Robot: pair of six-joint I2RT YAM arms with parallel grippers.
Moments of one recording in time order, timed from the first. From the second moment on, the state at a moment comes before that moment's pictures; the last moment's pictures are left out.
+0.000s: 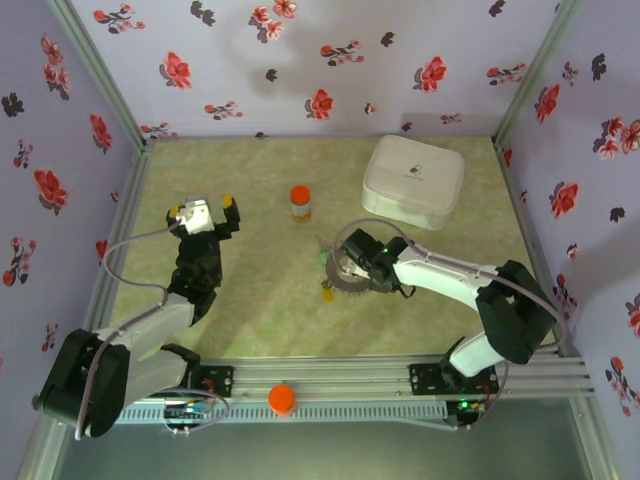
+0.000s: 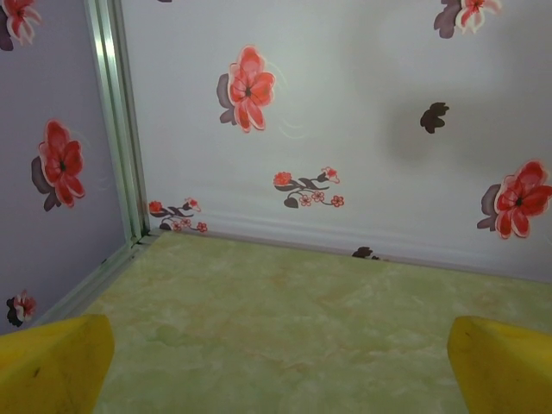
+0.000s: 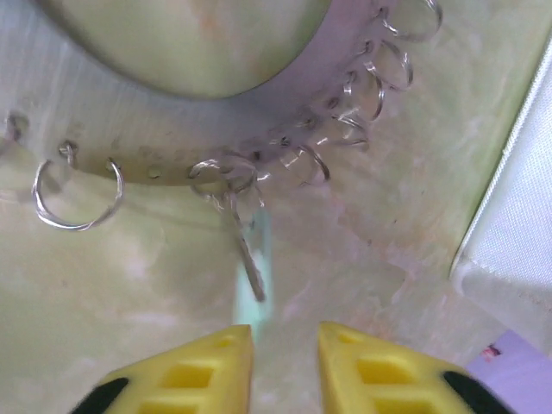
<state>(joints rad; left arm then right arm) -0.44 1.10 0.36 0.79 -0.61 -0.04 0.79 1.50 0.89 -0.81 0.51 -0.55</state>
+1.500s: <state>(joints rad) -0.10 1.53 0.31 0.94 -0.46 0.08 0.02 1.56 0.35 0.89 0.32 0.14</state>
